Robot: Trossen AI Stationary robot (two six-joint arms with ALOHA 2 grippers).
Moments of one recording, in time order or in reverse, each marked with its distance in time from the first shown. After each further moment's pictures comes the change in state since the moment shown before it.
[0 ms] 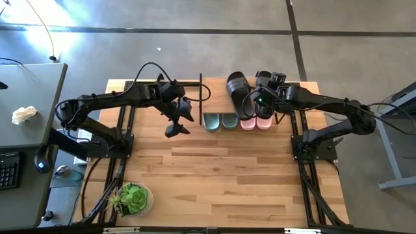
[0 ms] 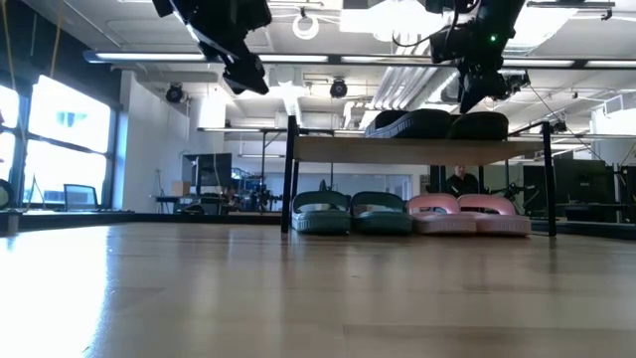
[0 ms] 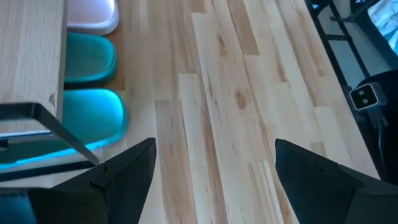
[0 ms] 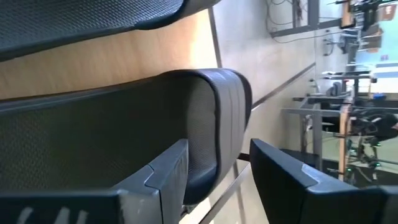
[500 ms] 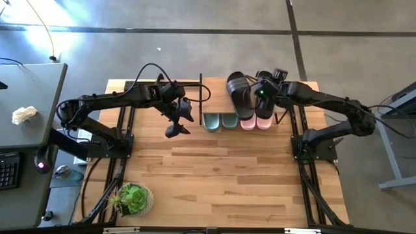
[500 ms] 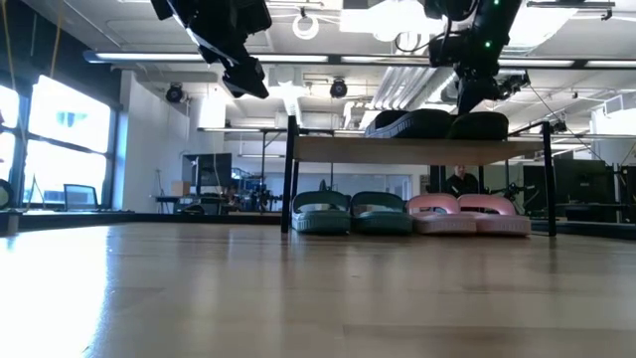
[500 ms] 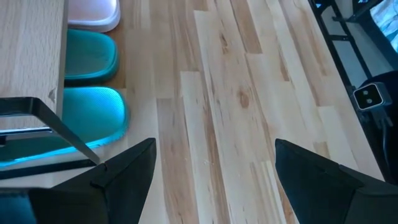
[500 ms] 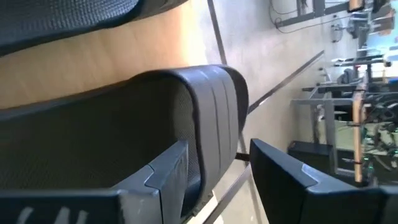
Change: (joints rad) left arm 0.001 0.000 -0.023 0.023 -0.004 -0.004; right arm -0.100 0.000 0.000 0.058 -0.053 -0.026
